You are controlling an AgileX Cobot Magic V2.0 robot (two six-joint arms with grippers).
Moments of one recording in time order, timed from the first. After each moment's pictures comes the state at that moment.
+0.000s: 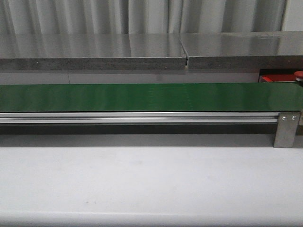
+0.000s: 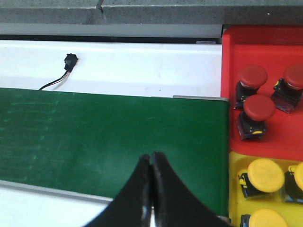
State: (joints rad) left arm -0.06 0.51 -0.68 -0.27 0.71 0.18; right arm -0.23 1.19 -0.96 0.70 0.55 -0.63
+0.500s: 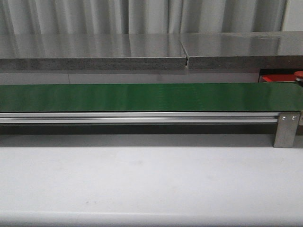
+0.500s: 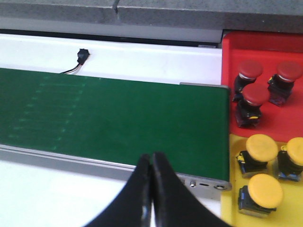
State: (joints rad) left arm -0.06 0.51 -0.68 -0.27 0.71 0.18; right arm -0.20 0.93 -0.75 0.70 0.52 -0.67
